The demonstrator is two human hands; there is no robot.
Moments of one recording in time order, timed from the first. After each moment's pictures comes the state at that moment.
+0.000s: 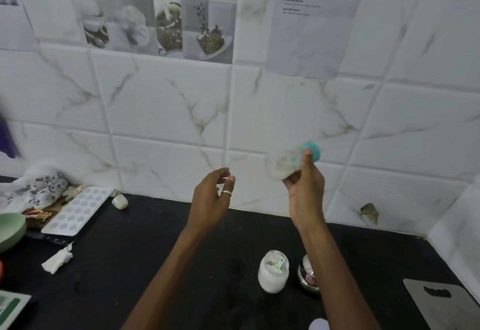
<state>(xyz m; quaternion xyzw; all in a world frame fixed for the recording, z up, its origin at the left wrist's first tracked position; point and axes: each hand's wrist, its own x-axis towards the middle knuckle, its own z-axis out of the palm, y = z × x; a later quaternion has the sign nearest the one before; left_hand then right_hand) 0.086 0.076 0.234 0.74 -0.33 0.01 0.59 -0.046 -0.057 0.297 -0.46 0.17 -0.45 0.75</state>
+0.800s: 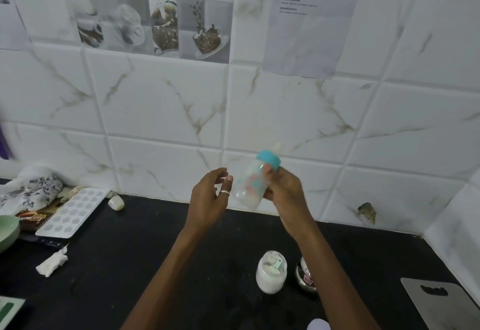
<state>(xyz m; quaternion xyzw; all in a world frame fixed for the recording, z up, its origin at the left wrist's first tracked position) 0.090 0.072 0.234 0.74 -0.33 0.01 0.59 -0.041 -0.040 0.286 -0.65 0.20 -0.34 0.65</state>
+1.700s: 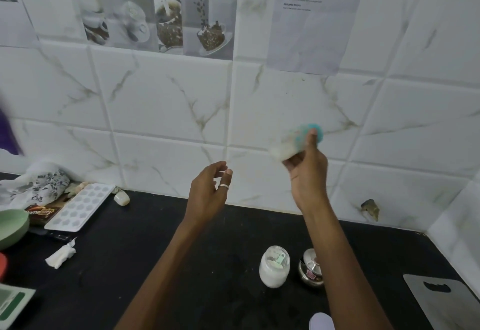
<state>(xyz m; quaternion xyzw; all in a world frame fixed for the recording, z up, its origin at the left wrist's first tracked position) 0.091 0.083 0.240 0.74 -0.34 0.03 0.58 -0.037 -0.062 0.323 -0.43 0.15 -0.46 0.77</state>
